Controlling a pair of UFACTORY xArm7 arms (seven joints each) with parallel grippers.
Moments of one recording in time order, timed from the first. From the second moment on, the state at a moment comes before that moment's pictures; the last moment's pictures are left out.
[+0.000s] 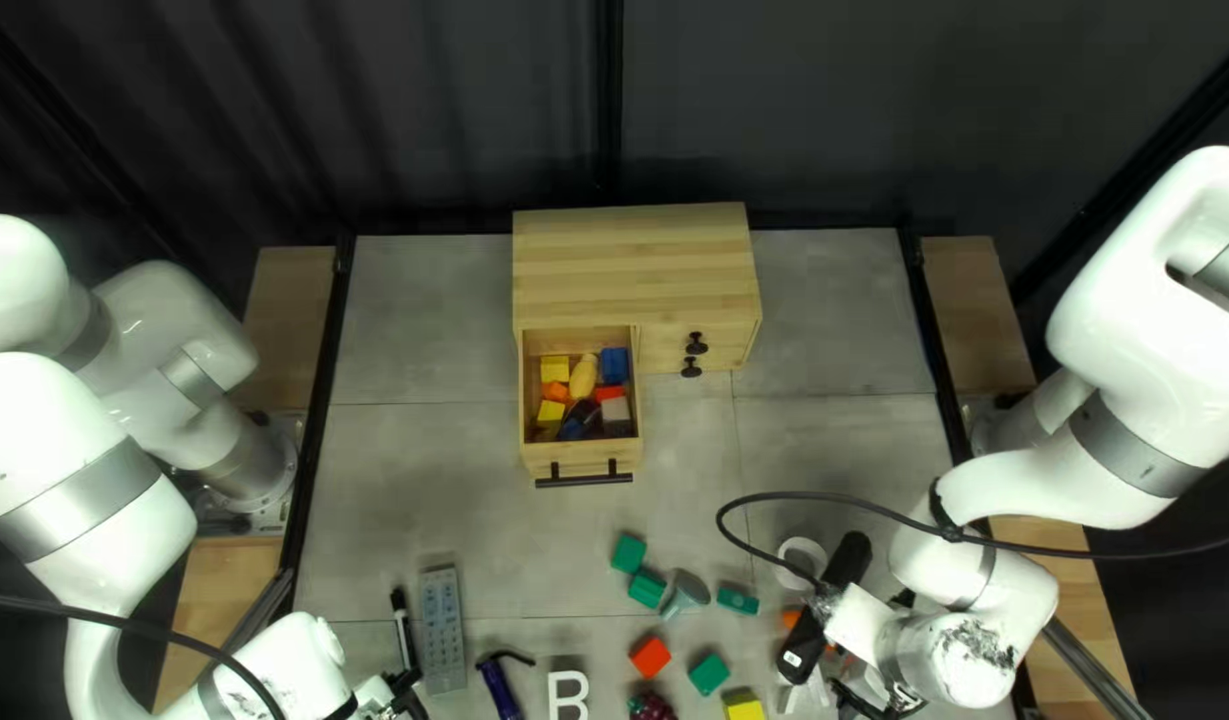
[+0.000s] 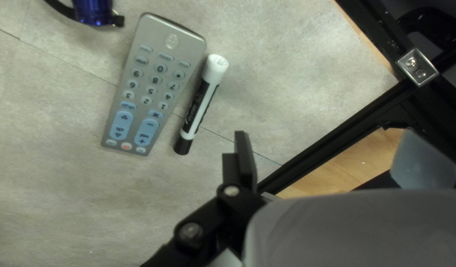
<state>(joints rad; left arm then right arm) -0.81 0.09 -0.12 0.95 -0.11 1.16 0.04 0.23 0.17 0.52 0.66 -0.31 0.59 1.64</state>
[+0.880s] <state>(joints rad) -0.81 0.09 -0.12 0.95 -0.11 1.16 0.04 0.23 0.01 0.55 0.84 -0.18 0.96 1.42</state>
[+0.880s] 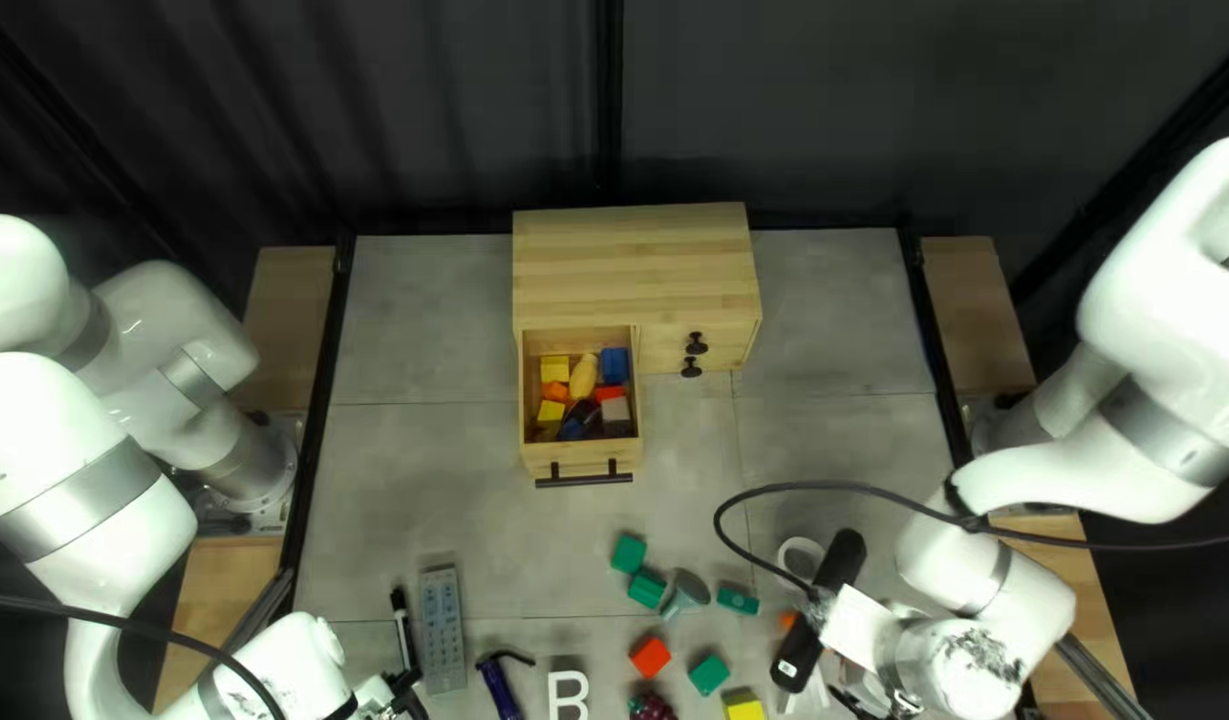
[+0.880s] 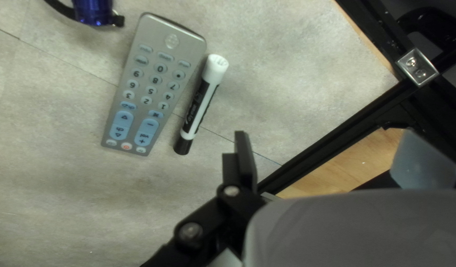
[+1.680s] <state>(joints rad) -0.81 0.09 -0.12 0.95 -0.11 1.16 0.04 0.06 0.12 0.38 1.29 -0.39 1.28 0.90</state>
